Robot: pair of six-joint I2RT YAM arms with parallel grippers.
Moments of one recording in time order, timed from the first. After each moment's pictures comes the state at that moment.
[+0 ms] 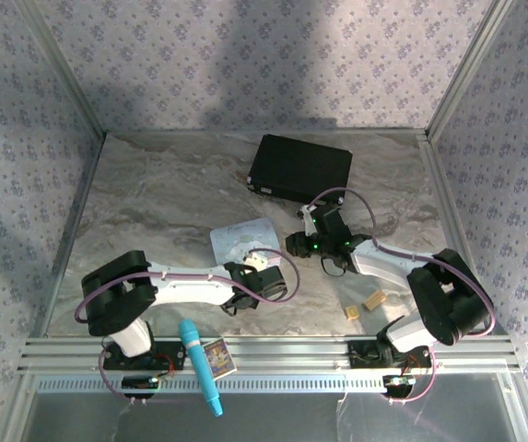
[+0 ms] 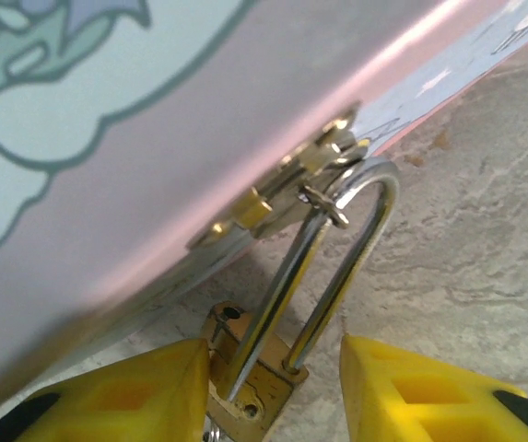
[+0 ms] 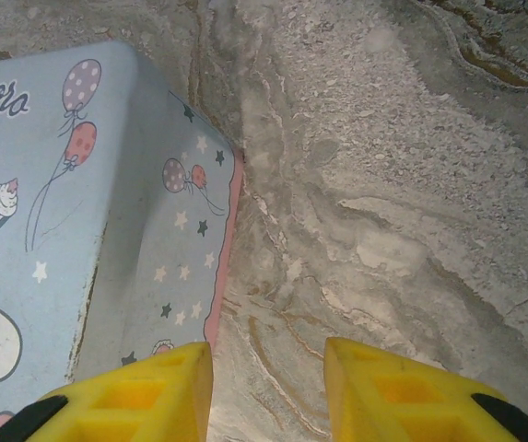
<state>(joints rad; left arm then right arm) -1.23 1.65 0.88 -0.64 -0.50 -0.76 0.57 1.46 0.66 0.02 -0.19 0.35</state>
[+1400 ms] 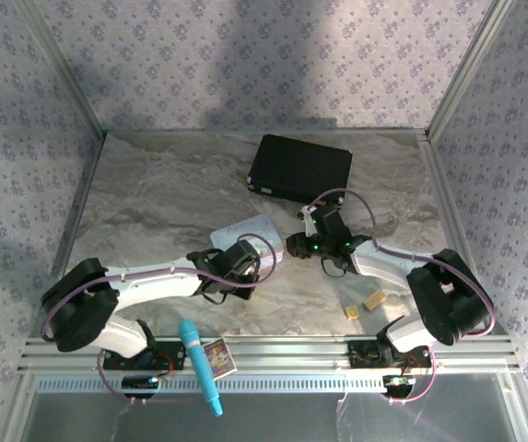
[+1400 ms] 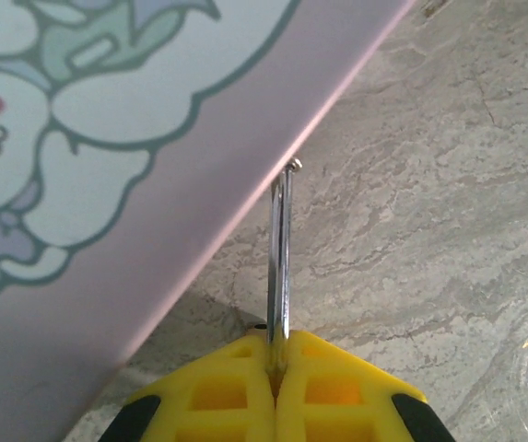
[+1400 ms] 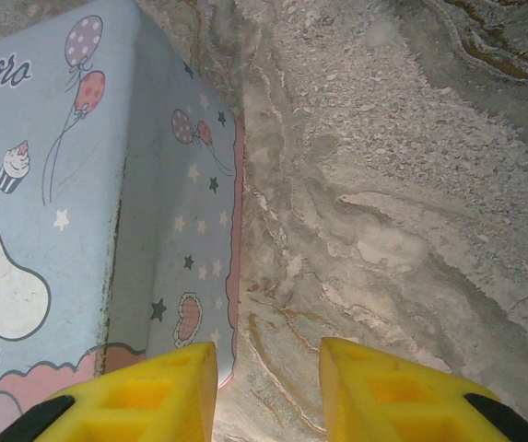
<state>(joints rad) -1.01 1.43 0.72 -0.40 -0.01 -0.57 0.57 1.46 0.65 0.03 -0.20 0.35</state>
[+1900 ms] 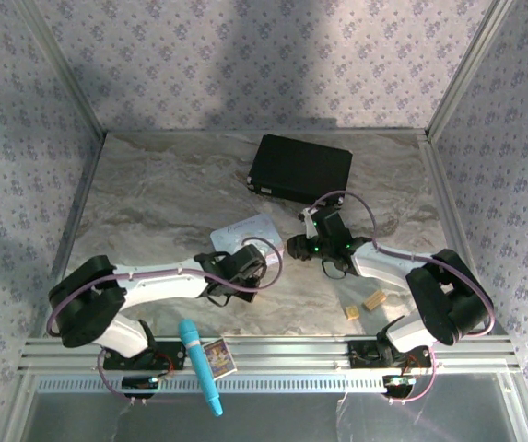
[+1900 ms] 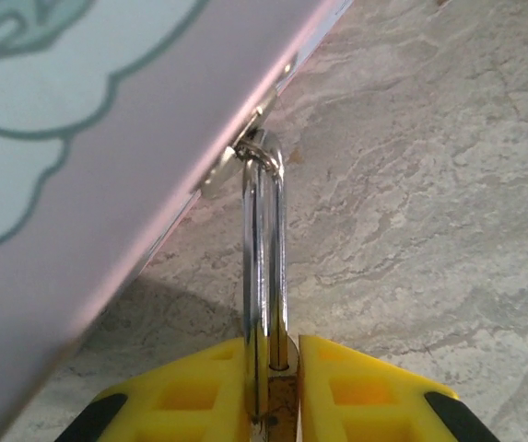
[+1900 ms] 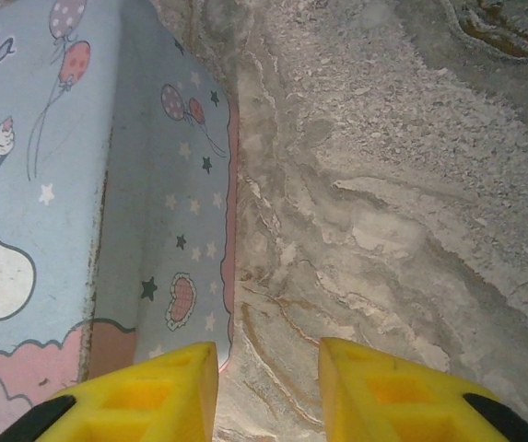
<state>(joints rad) -1.07 1.48 0.75 -0.42 -0.12 -0.57 0.57 1.46 0.62 0.05 -0.20 0.36</state>
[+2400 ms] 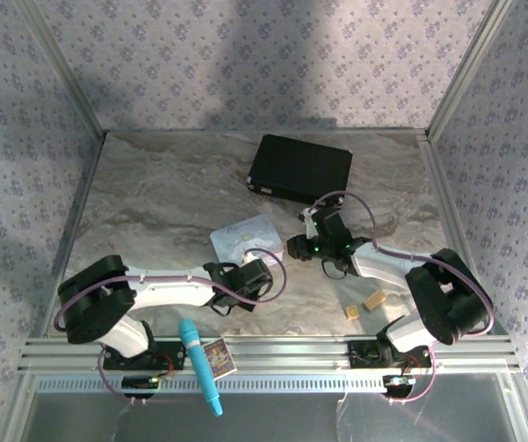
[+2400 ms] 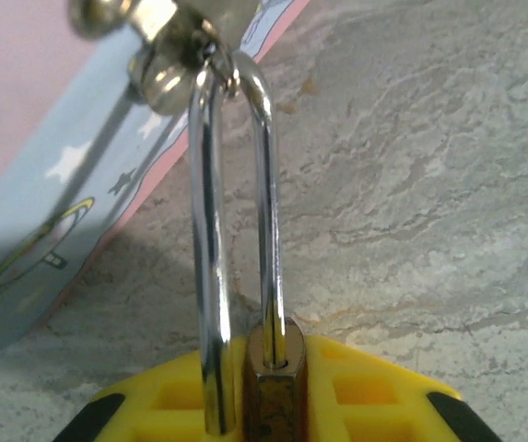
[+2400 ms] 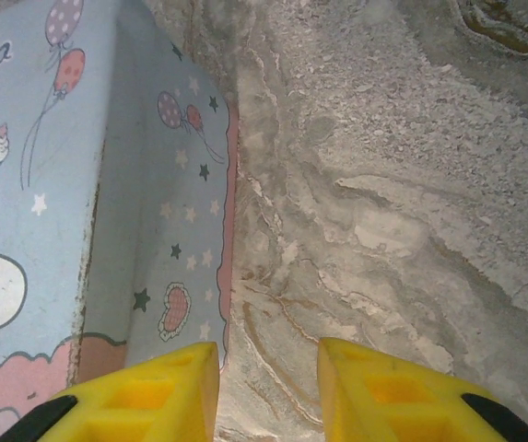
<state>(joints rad) -1.16 1.52 0.73 -0.43 -0.22 -0.65 0.57 1.46 0.62 0.05 -0.21 0.36</state>
